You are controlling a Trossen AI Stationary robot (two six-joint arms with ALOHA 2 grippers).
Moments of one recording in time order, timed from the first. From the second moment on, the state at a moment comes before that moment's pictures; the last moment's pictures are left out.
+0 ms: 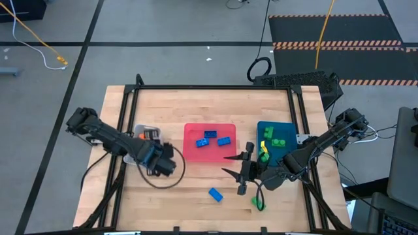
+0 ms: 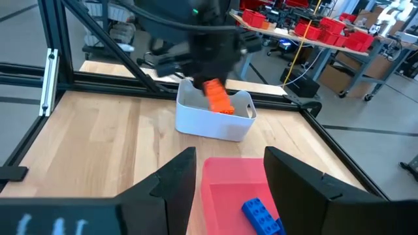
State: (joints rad) left arm -0.43 1.53 1.28 -1.52 -0.31 -0.56; right arm 0.56 1.42 1.03 0.01 0.78 0.08
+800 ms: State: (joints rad) left arm -0.15 1.39 1.28 -1.57 -0.41 -0.56; right arm 0.56 1.42 1.03 -0.03 0.78 0.12
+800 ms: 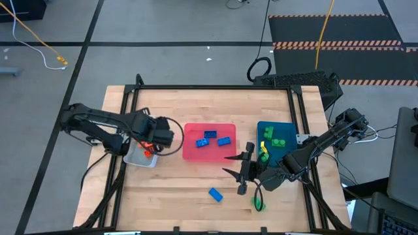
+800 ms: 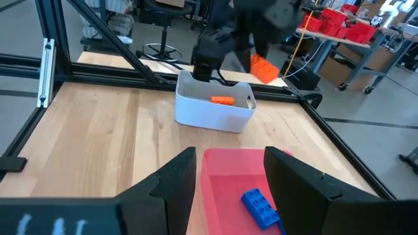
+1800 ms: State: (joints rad) left arm -0.06 1.12 1.28 -1.57 -0.40 -0.62; right arm 0.56 1.42 1.03 -0.05 0.78 0.15
